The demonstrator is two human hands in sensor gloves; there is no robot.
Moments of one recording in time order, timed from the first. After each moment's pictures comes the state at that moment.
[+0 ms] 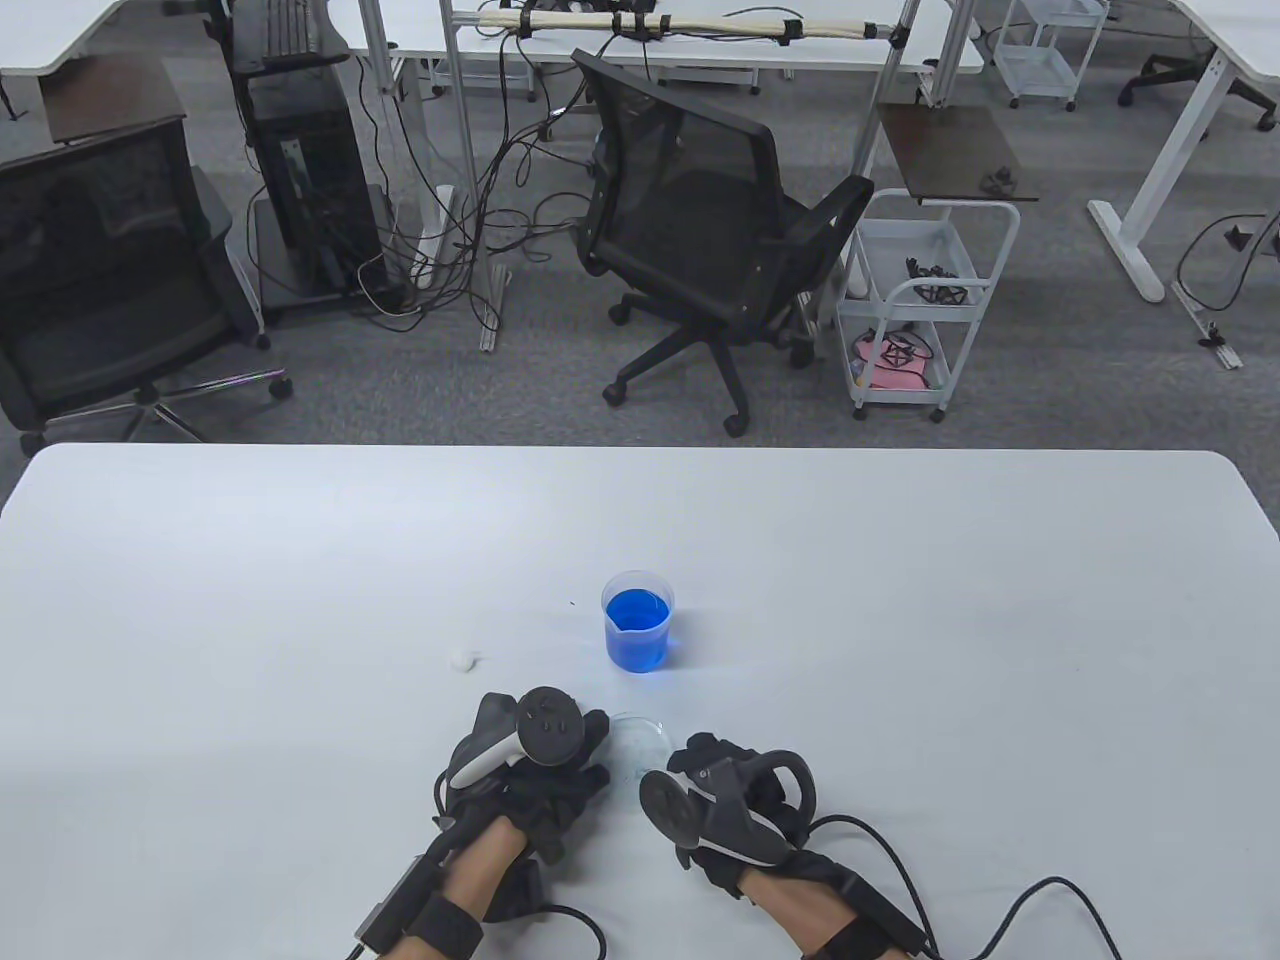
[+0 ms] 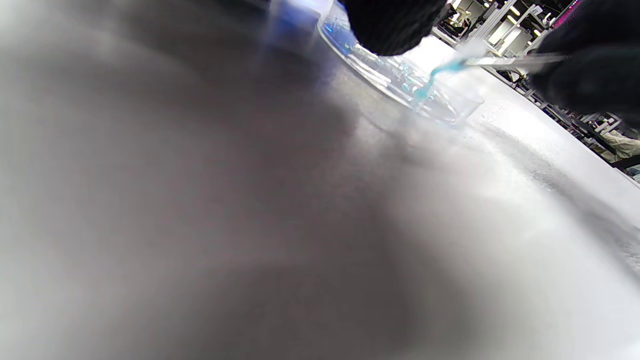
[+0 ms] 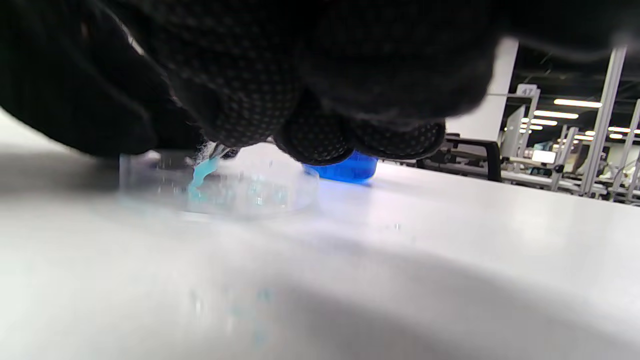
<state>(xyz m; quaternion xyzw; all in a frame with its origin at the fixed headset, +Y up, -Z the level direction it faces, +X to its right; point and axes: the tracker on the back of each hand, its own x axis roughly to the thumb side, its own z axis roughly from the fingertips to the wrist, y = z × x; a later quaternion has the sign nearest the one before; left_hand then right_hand) -0.153 -0.797 -0.406 -0.24 -0.18 0.16 0.94 0.028 -0.769 -0.355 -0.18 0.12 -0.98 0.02</state>
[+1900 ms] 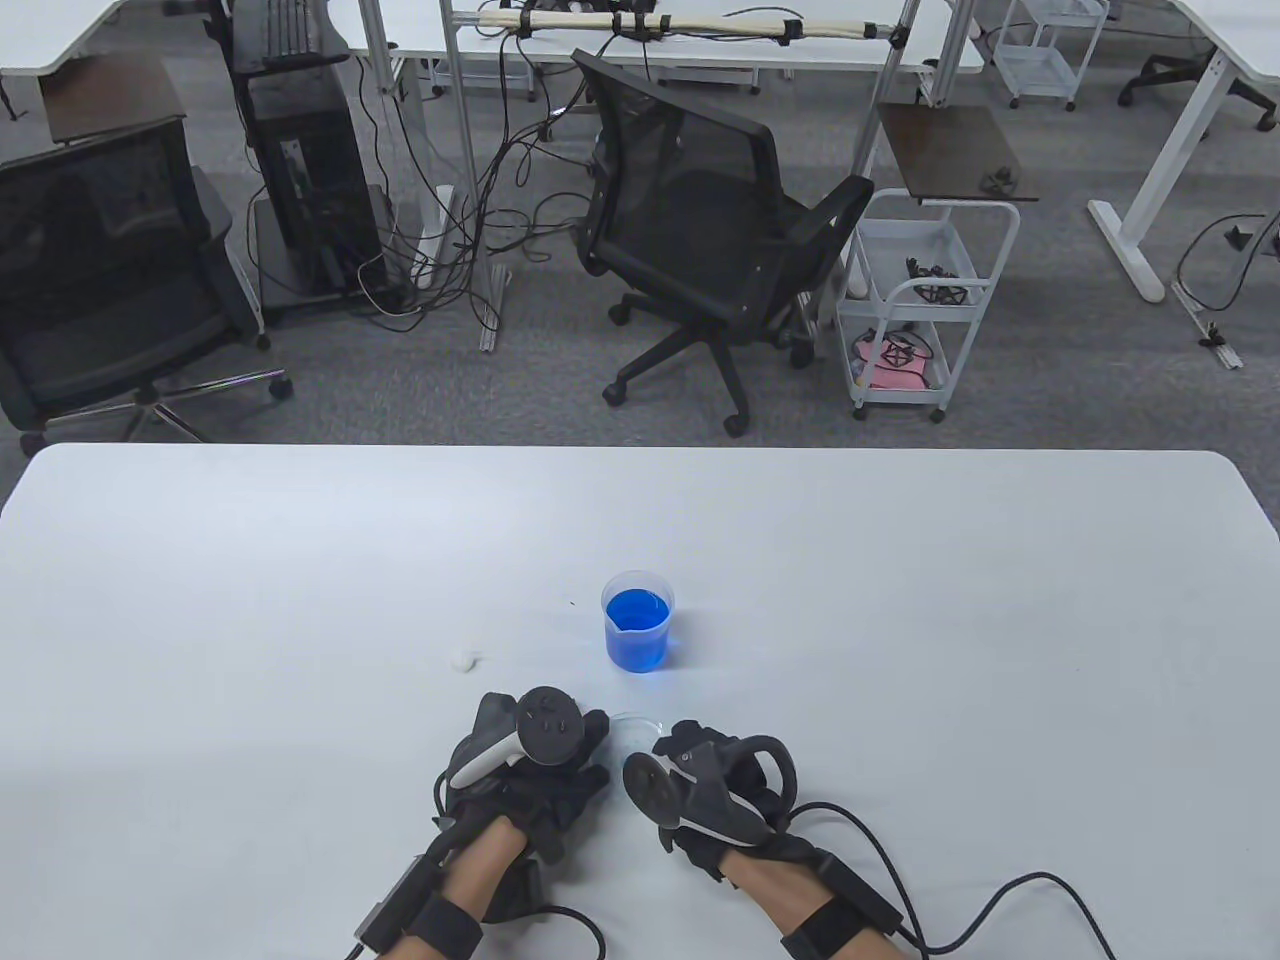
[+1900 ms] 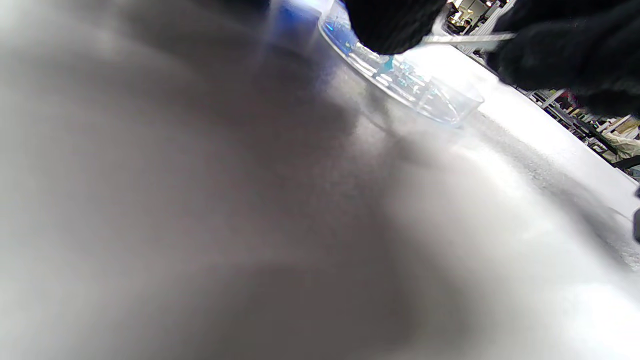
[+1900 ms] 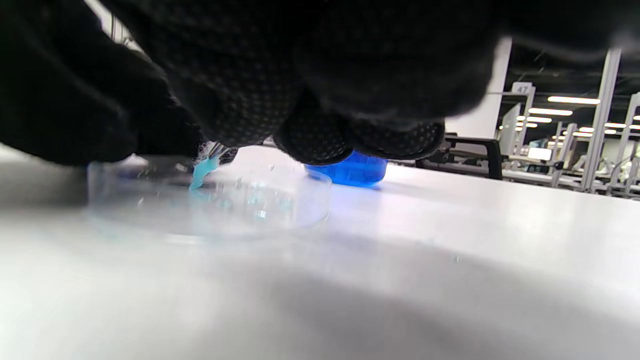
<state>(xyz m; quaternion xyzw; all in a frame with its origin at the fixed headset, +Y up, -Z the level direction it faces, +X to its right) -0.151 -0.797 -0.405 -0.24 -0.18 0.16 0.94 0.021 -0.764 -0.369 -0.17 0.13 -0.98 0.00</state>
